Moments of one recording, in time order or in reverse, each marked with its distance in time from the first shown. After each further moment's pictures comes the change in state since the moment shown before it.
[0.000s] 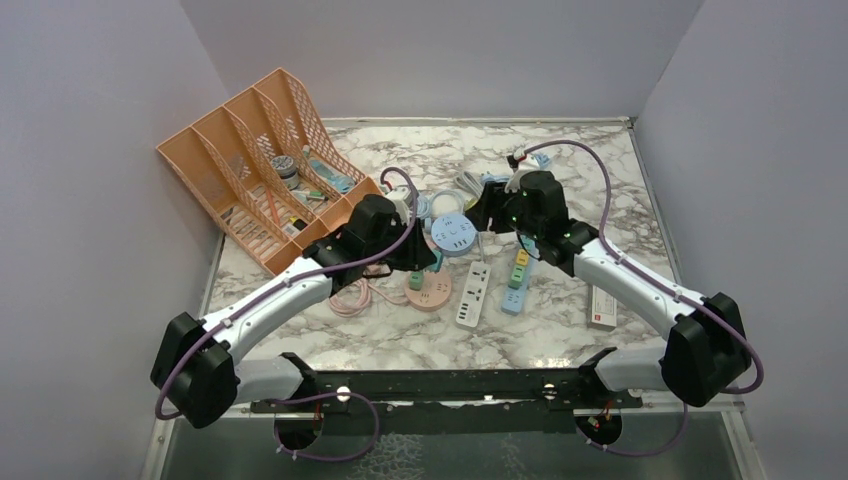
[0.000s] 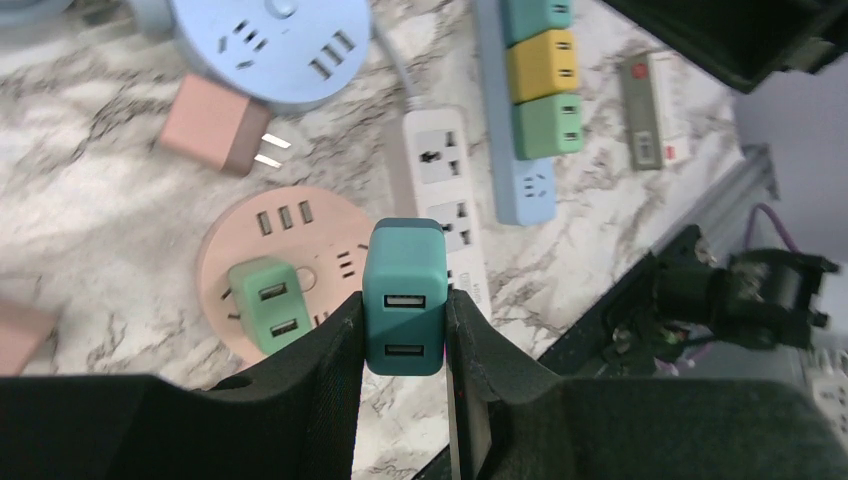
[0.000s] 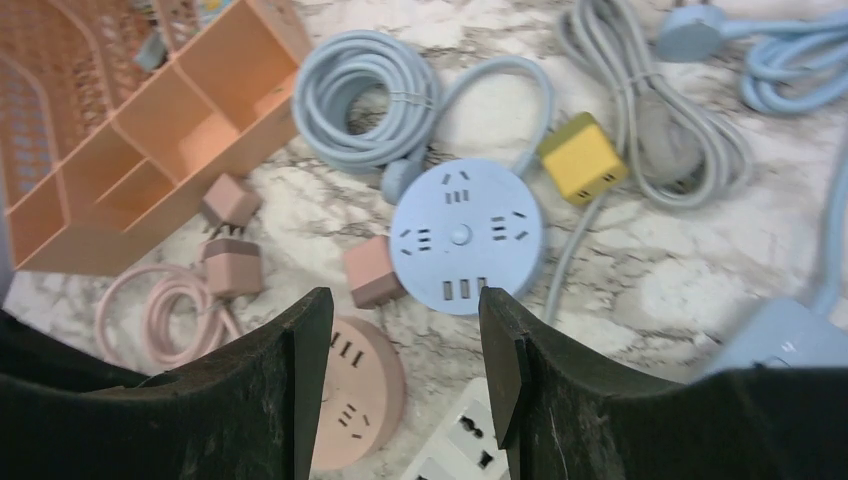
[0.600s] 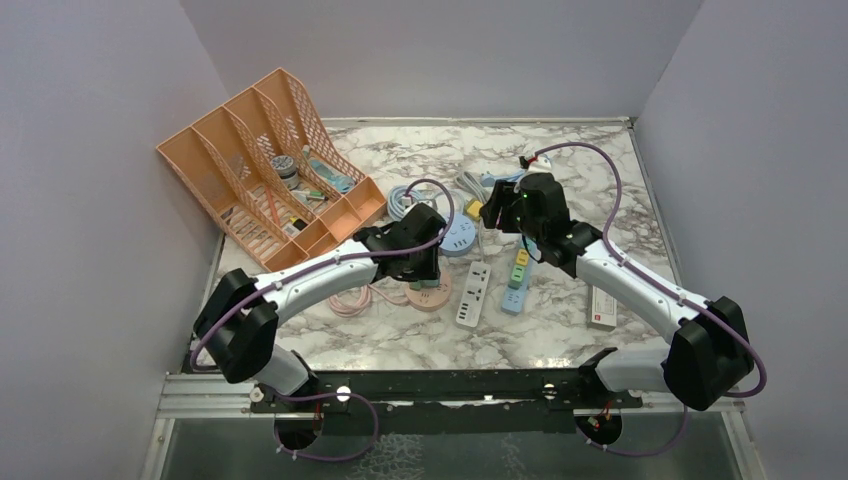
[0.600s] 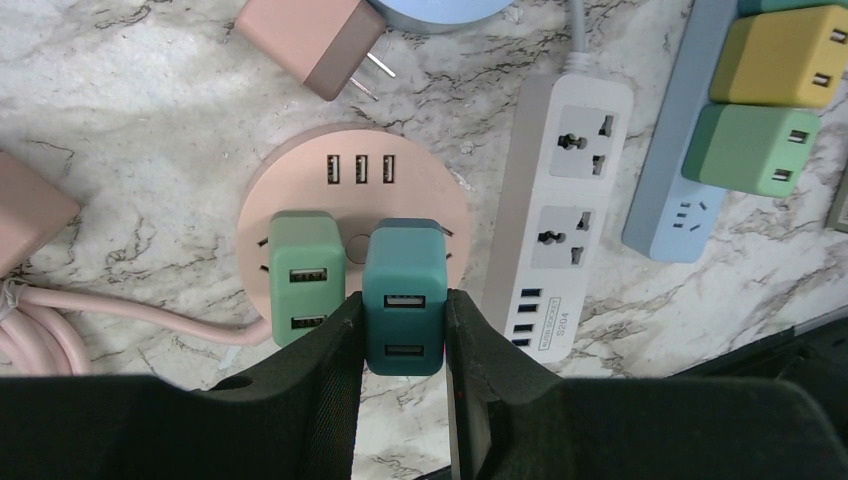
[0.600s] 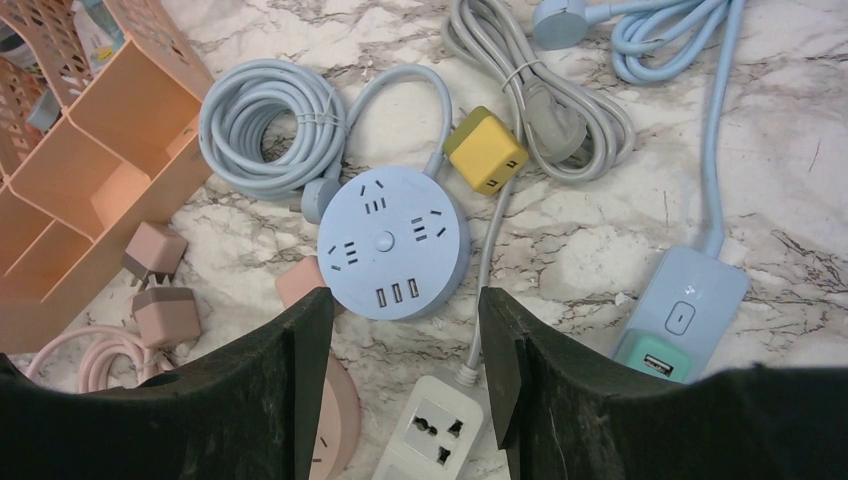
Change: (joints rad) left arm -0.183 0.268 0.183 -0.279 -0.386 -0.191; right arm 0.000 -0.019 0.000 -0.098 0.261 0.052
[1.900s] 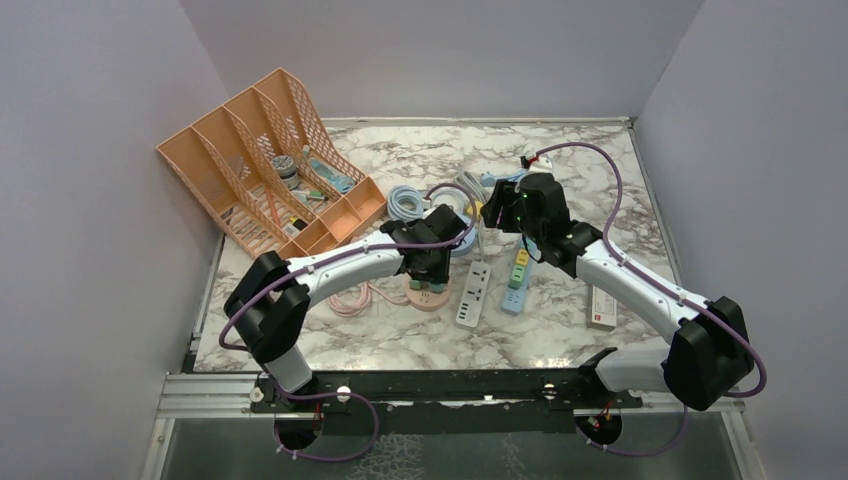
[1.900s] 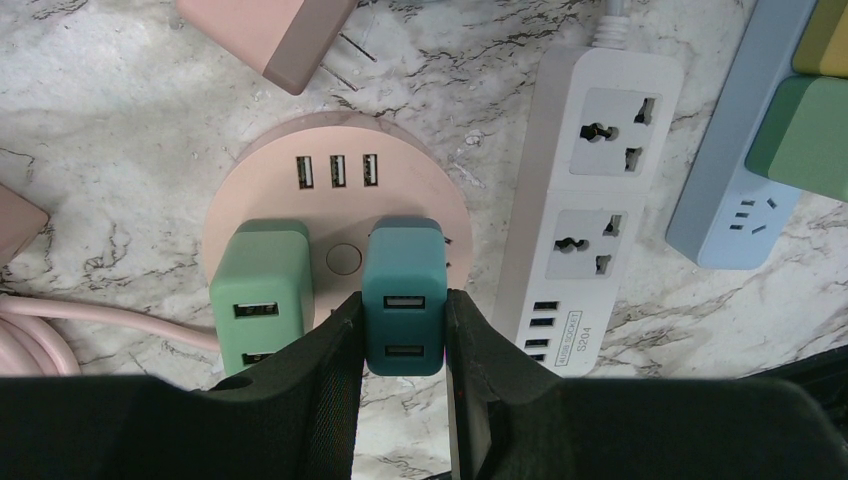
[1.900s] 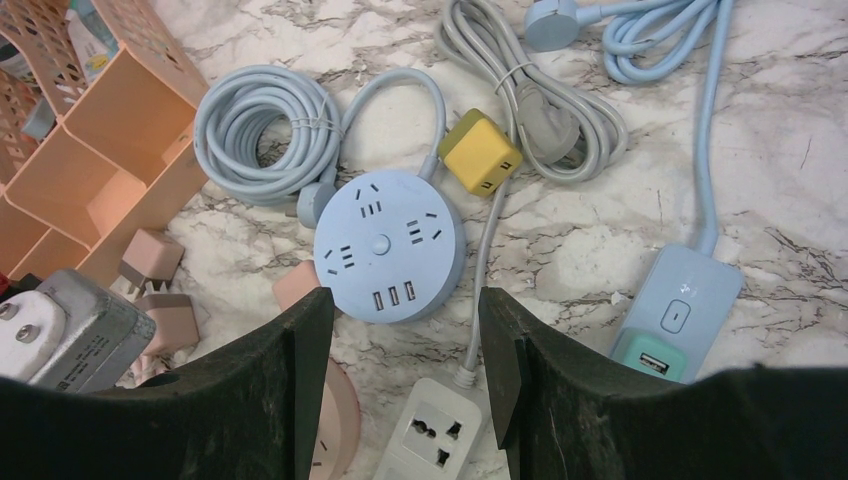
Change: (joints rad) left arm -0.049 0.175 0.140 -0.112 -0.024 0.035; right arm 0.000 0.000 0.000 -0.001 0.018 0.009
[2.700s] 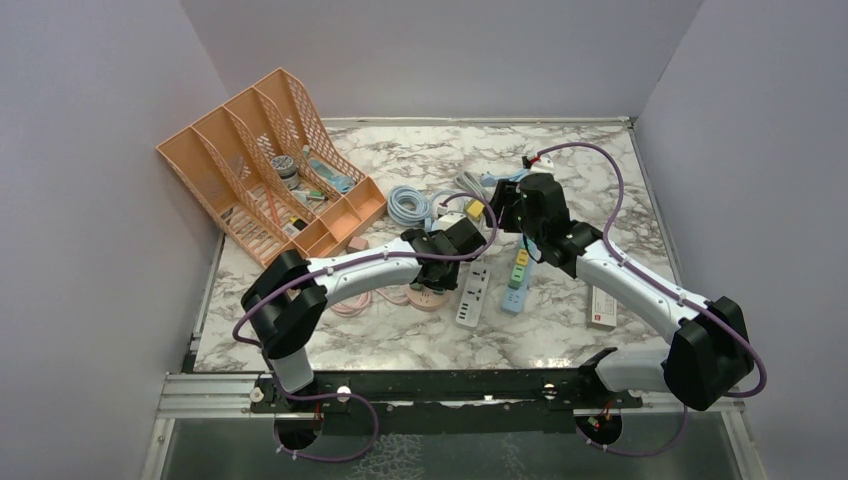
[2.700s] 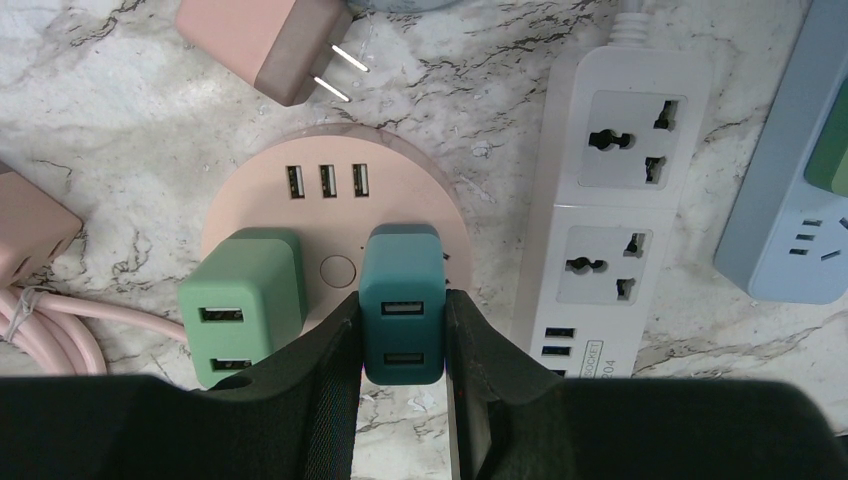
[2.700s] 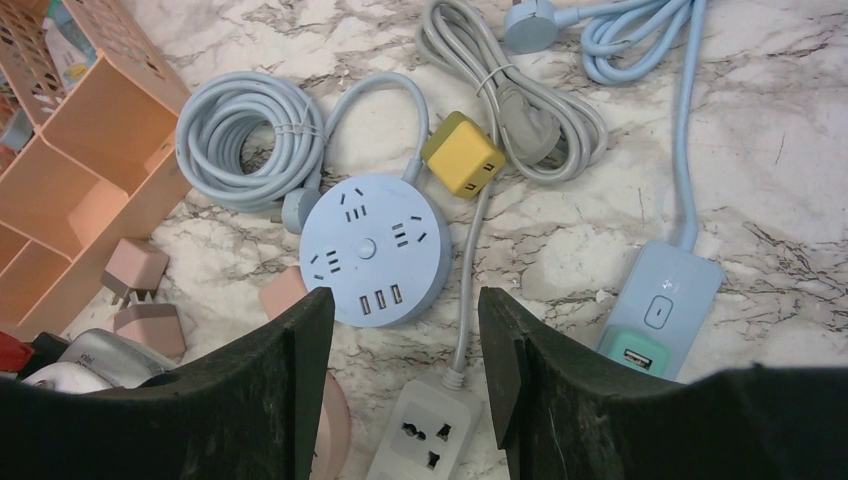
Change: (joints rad) left arm -0.102 0.100 0.040 -0.041 -0.158 -0.007; right arm 0.000 0.000 0.000 -0.008 0.034 0.000
